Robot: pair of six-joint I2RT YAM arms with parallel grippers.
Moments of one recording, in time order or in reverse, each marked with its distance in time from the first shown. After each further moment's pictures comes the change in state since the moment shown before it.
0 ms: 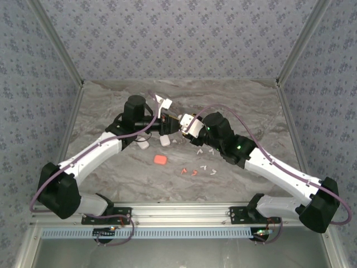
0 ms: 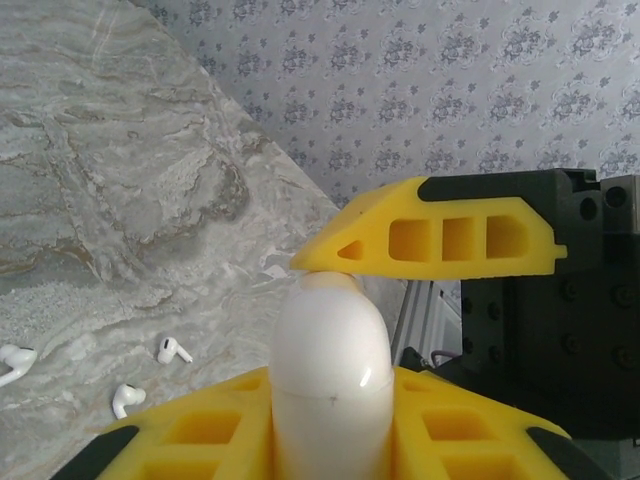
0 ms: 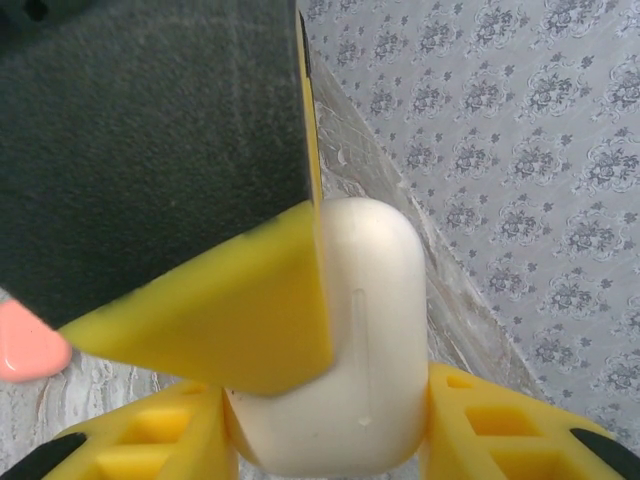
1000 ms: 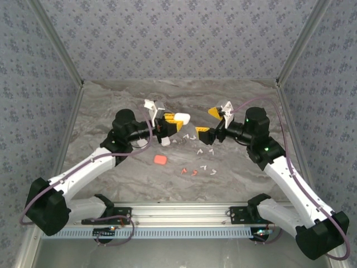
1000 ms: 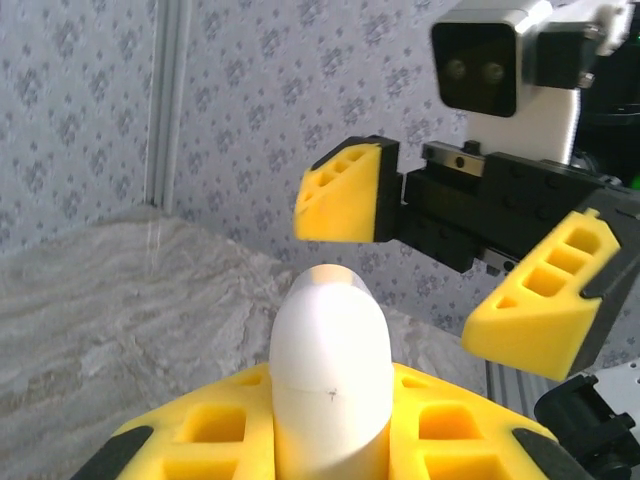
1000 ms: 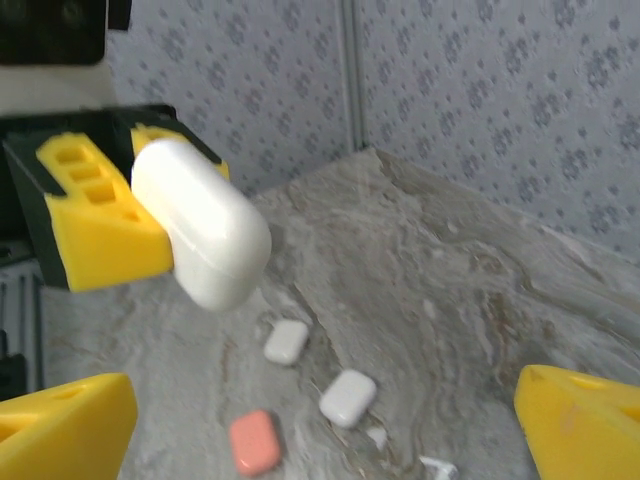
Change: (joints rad) left arm -0.060 -0.182 -0.207 0.394 -0.163 0.213; right arm -0.414 -0.215 -0.123 0.126 -0.721 0.539
